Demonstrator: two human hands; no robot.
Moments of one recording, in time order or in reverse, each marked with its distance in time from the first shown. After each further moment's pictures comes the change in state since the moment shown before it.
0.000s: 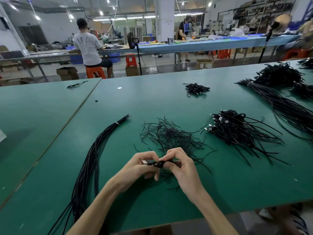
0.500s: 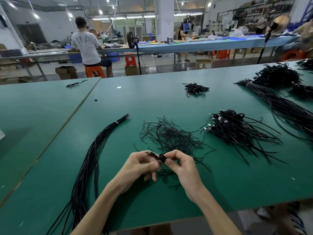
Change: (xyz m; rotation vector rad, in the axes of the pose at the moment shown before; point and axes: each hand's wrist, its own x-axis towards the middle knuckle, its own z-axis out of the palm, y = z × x) left_hand -0.003 -0.006 0.002 -0.088 0.122 0.034; right_hand 0.001 0.006 -0.002 0.077 -0.008 0.143
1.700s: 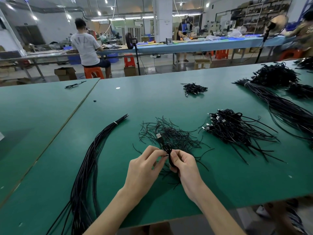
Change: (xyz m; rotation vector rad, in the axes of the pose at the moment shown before) left_hand -0.001 0.003 0.044 1.118 0.479 0.690; right_hand 0.003 0.004 0.000 0.213 0.099 0.128
